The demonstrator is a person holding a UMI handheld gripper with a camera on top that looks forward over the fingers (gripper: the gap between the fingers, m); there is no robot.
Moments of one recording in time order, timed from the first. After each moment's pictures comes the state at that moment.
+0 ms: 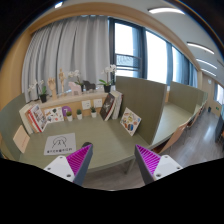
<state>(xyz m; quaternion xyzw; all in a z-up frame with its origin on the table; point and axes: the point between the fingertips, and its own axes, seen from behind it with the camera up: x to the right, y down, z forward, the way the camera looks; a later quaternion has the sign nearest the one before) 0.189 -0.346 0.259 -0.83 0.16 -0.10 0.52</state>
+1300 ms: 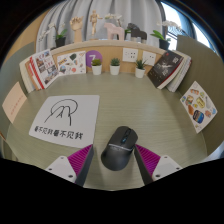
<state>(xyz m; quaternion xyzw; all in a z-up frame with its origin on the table) 0.090 -0.108 -0.009 -0.93 -0.01 -0.01 0.36</state>
